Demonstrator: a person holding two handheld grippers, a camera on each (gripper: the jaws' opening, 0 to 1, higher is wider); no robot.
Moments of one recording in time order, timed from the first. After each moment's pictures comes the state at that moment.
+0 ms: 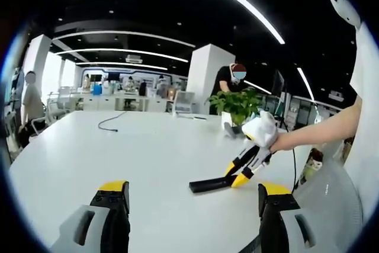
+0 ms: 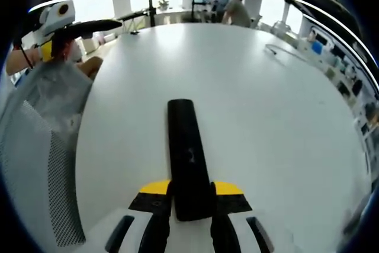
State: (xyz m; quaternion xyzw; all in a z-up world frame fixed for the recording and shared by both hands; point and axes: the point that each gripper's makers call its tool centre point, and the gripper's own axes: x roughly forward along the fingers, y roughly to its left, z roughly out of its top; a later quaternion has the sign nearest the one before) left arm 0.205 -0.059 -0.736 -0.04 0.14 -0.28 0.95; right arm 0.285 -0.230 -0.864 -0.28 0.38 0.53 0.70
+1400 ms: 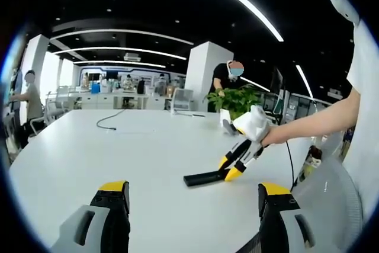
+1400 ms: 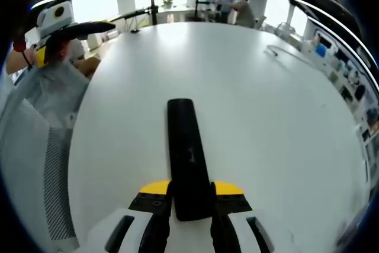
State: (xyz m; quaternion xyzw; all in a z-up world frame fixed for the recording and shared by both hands) left arm 0.204 -0.060 -0.739 -0.04 0.14 -0.28 0.95; right arm 0.306 -0.228 -0.864 -0.29 0.37 0.54 0.69
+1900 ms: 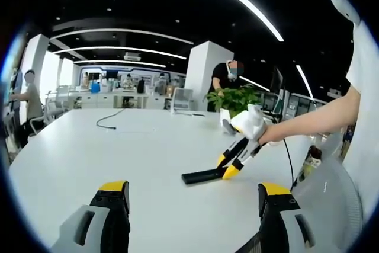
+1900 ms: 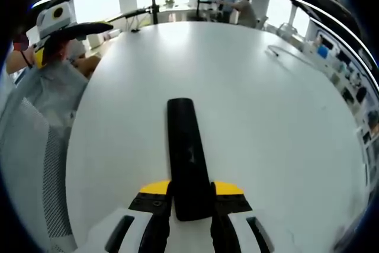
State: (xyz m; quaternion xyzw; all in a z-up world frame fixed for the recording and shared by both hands) left arm 0.203 -0.061 -0.740 -0.04 0.15 -0.28 0.95; right arm 0.313 -0.227 -0.864 -0.30 0.37 0.55 0.69
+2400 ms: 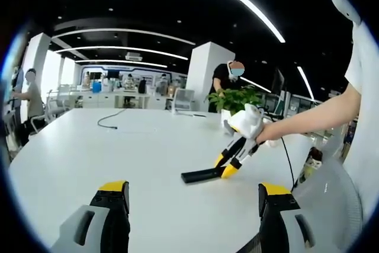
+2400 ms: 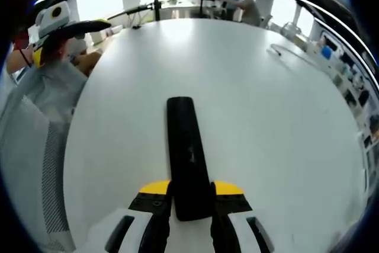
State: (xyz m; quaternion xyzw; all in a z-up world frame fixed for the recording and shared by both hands) left arm 0.204 -0.058 -0.739 -0.05 0.15 -0.28 0.95; right arm 0.322 -0.226 -0.864 -0.31 0.38 0.55 0.68
